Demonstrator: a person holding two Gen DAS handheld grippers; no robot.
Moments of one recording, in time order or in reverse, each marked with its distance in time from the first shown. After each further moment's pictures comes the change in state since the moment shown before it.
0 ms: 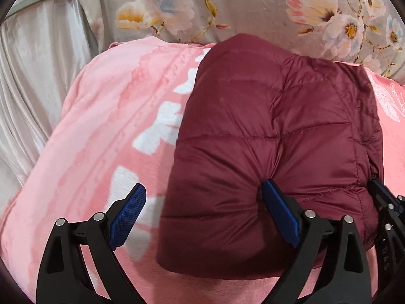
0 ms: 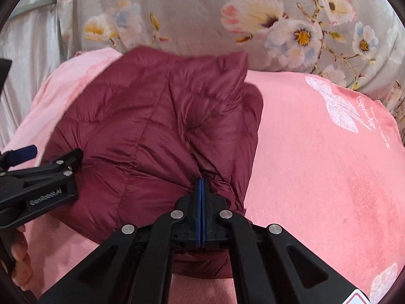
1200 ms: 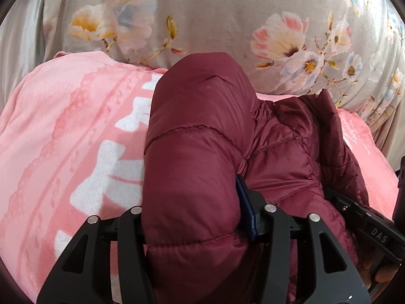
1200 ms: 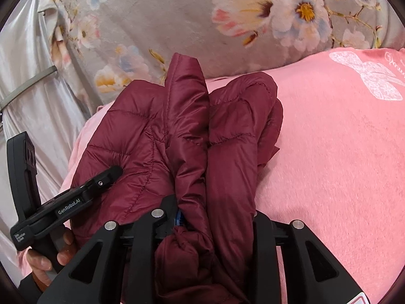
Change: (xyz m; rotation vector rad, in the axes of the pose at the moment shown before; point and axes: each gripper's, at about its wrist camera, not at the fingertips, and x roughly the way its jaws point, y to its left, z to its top) left arm 0.043 0.020 0.046 -0.007 -0.145 -0.406; right arm 0.043 -0.038 0.029 0.273 -0.096 0.349
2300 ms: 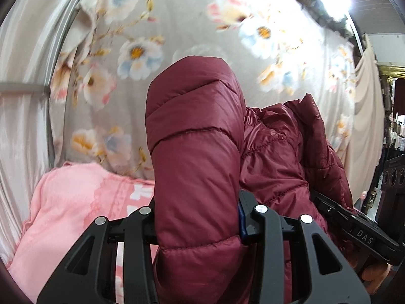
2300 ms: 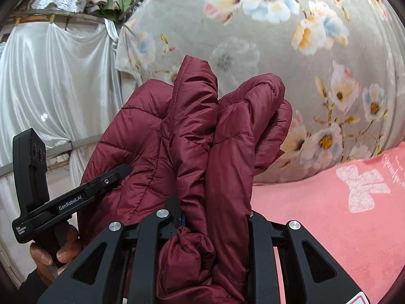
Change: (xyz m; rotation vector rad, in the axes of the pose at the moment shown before) left arm -0.255 -0.060 0.081 0.104 -0.410 -0.135; right arm -0.230 0.091 0.068 -0.181 -0.404 0.144
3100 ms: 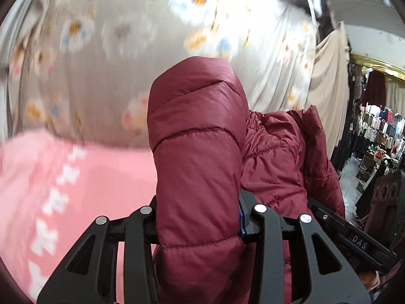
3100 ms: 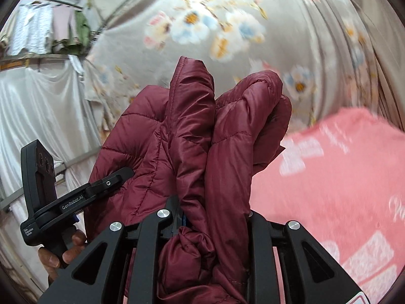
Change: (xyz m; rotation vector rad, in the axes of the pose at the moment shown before) left arm -0.047 -0.180 -0.036 0.001 0.115 -0.209; right arm -0.214 -0.086 -0.021 0.184 -0.039 -0.159
